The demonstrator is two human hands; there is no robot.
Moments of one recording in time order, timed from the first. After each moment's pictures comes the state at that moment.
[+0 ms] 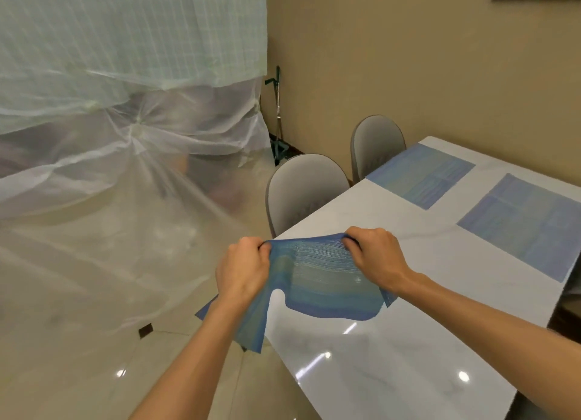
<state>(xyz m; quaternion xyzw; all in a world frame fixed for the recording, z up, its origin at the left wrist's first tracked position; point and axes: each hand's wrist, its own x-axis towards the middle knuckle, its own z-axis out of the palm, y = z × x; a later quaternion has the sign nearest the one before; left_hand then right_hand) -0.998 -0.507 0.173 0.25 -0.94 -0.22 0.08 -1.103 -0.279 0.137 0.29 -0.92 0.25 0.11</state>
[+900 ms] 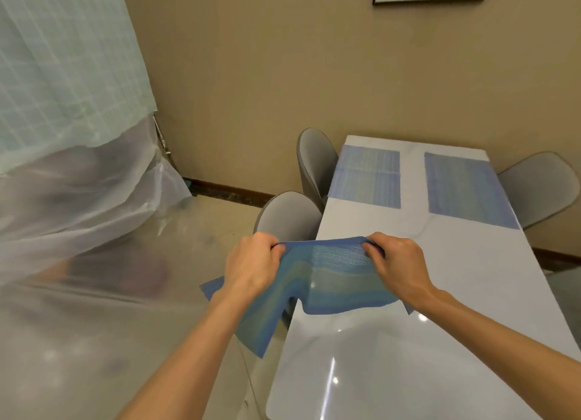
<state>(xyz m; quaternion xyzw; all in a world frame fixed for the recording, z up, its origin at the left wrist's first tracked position) -1.278 -0.698 0.193 -0.12 -0.97 -0.20 -0.01 -1.216 -0.439 0.139 -0.03 -0.95 0.20 0.24</state>
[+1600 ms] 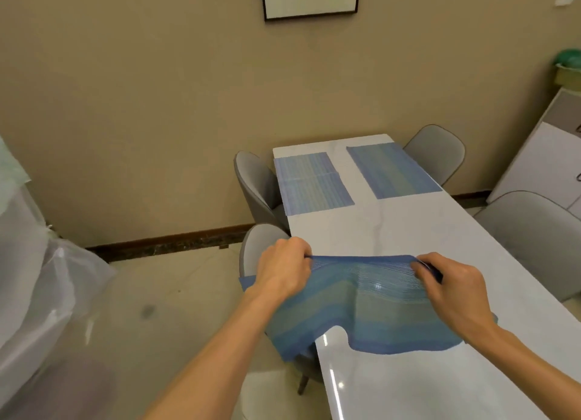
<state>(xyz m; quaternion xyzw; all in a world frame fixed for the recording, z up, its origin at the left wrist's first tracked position) -1.414 -0.680 0.193 -0.43 -0.88 -0.18 -0.09 -1.189 -0.498 0.144 -0.33 -0.88 0.14 0.32</state>
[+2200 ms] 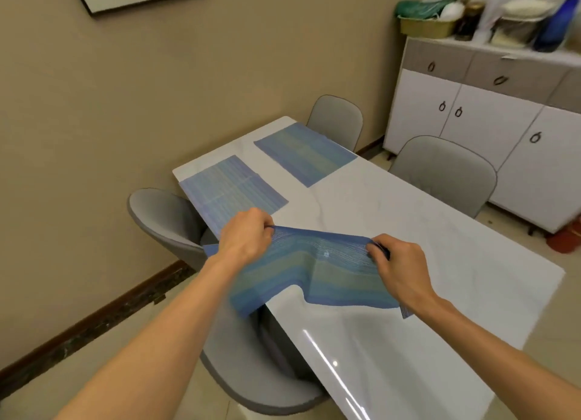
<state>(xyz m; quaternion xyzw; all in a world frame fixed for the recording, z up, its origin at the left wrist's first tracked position) -1.543 -0.534 0.197 -0.58 -0.80 -0.09 -0.12 -1.265 -0.483 0.115 -0.53 -0.76 0.21 0.31</state>
